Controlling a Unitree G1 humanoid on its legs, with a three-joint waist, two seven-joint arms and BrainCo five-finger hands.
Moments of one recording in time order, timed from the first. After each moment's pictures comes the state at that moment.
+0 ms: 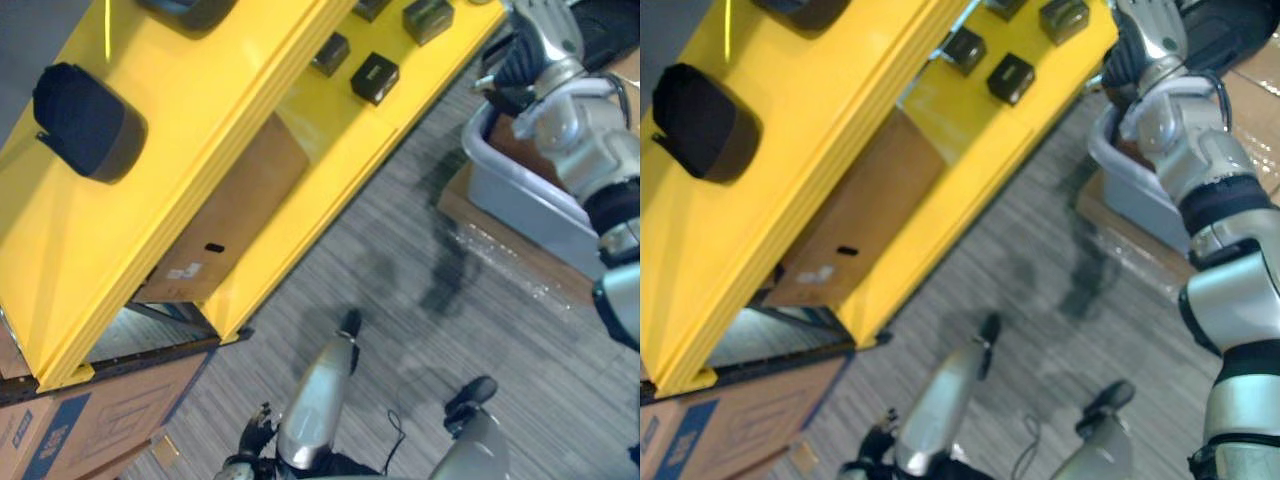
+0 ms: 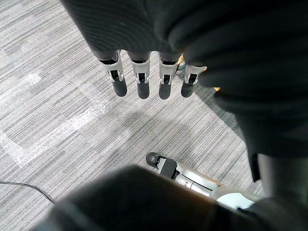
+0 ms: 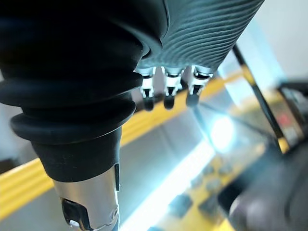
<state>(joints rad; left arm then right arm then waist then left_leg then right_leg) 0.11 0.07 -0.26 0.99 -0.32 -0.28 0.06 -1.39 -0.80 0.75 0.95 -0.08 -0.13 -0.18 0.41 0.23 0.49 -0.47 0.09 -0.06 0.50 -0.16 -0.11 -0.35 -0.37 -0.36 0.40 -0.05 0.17</state>
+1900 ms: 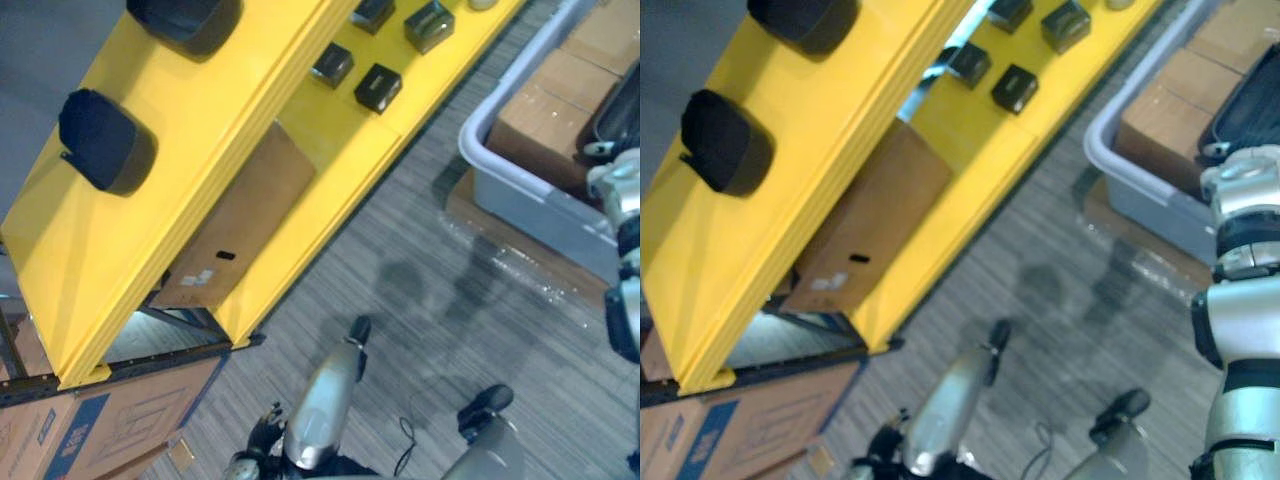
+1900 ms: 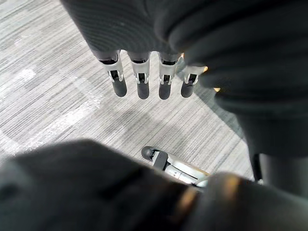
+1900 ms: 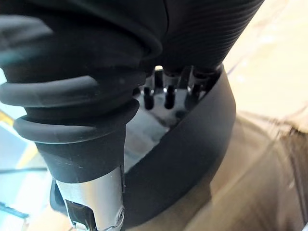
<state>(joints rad) 0.06 0.07 -0.33 1.04 -0.40 -0.26 0.00 -1.26 -0.86 0.37 1.20 0.17 0.33 -0.37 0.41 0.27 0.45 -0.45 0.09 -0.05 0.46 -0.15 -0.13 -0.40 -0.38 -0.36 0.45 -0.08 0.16</state>
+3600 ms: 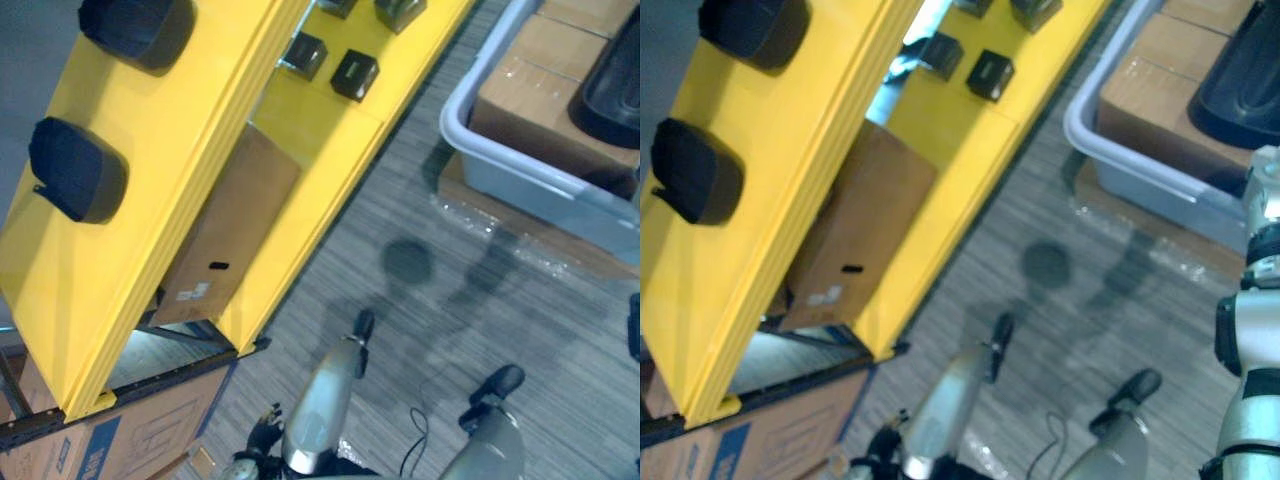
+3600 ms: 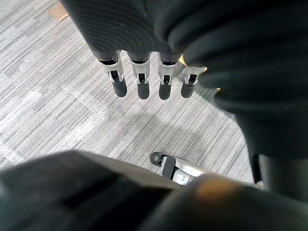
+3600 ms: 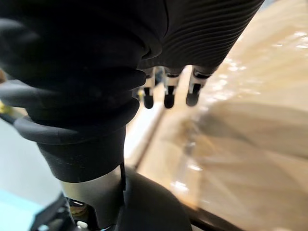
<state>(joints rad) 0.06 0.07 -0.38 1.04 -0.47 -0.25 0.01 -1.21 -0.92 0.25 1.20 0.40 0.14 -0.68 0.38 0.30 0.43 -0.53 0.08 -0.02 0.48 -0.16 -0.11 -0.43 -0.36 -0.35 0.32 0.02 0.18</state>
